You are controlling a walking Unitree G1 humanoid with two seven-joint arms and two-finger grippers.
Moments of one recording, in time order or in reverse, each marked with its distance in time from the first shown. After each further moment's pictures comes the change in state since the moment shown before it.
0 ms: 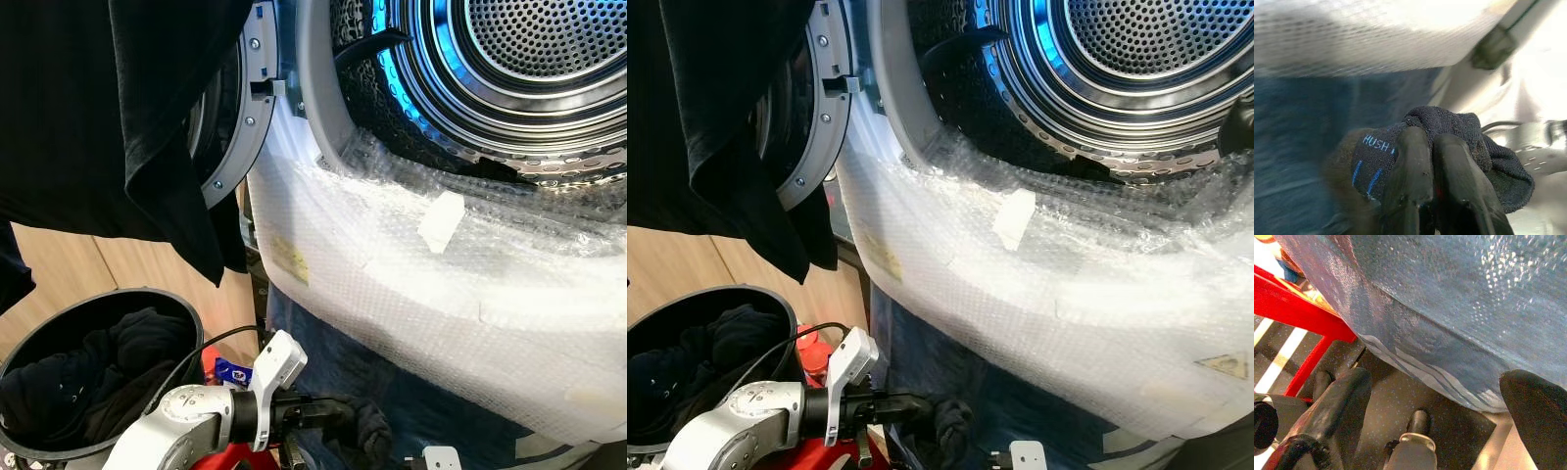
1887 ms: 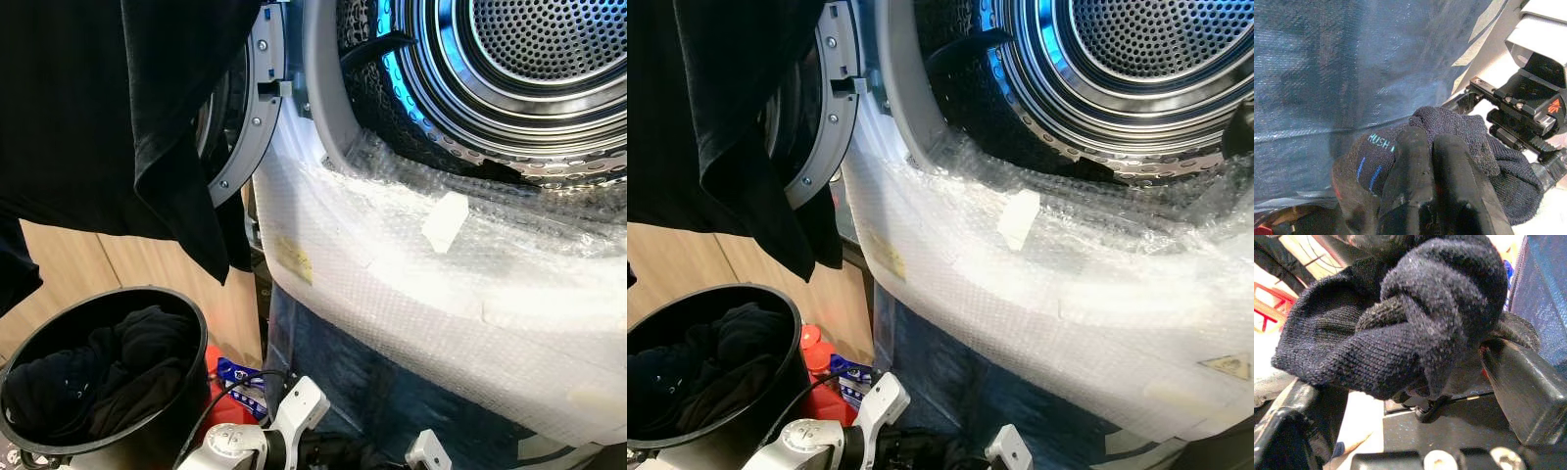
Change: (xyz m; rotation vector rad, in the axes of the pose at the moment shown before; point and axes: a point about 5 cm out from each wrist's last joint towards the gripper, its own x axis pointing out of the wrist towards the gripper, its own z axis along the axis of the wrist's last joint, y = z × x) left arm 0.055 0.013 -0.068 -0.076 0.110 0.069; right arm -0.037 0.012 0.034 -0.319 -0.201 0.943
